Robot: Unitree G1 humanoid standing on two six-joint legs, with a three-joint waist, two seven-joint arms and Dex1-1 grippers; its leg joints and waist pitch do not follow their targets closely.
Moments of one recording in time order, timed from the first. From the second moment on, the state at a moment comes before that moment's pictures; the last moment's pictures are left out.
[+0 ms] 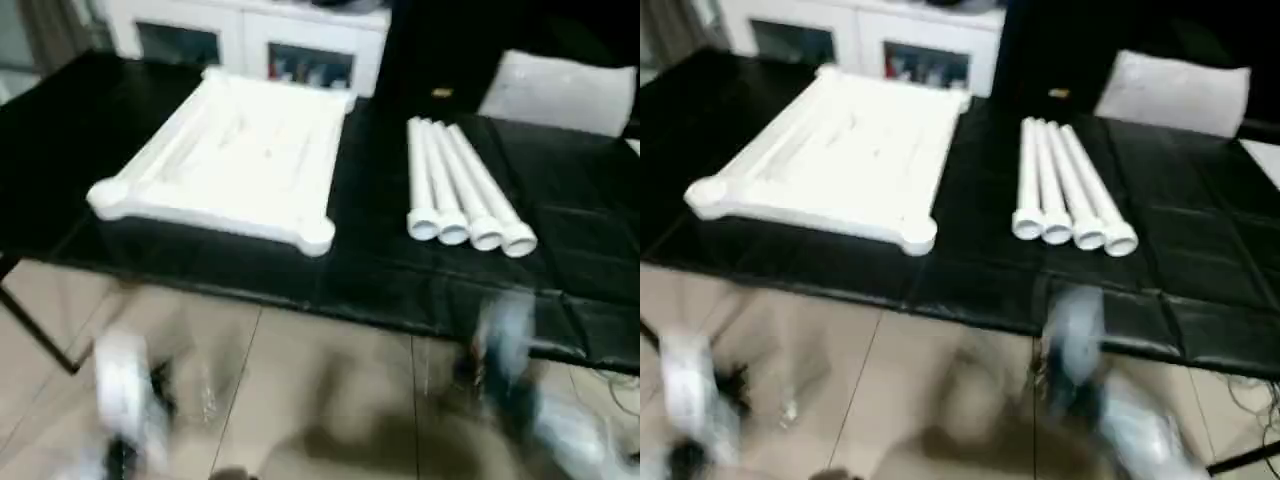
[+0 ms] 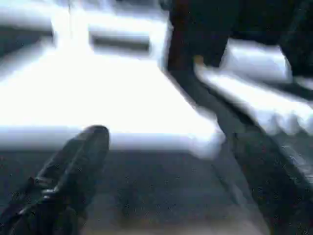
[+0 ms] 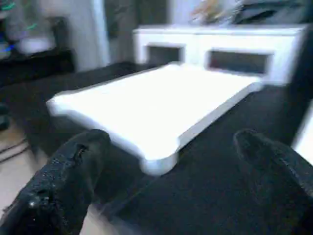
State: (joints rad) left arm 0.10 0.30 0.11 -0.36 -0.33 0.22 -0.28; right arm 0.04 -0.28 0.02 -0.45 0.43 0.37 0.33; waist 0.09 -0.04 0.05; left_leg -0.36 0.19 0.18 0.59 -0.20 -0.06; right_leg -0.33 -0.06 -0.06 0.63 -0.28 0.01
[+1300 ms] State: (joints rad) left arm -0.01 0.18 0.13 -0.49 -0.23 0.54 0.00; right arm -0.18 -0.09 0.12 -0.36 0.33 0.64 0.11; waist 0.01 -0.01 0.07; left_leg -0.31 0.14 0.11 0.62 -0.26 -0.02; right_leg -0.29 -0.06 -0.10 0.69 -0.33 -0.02
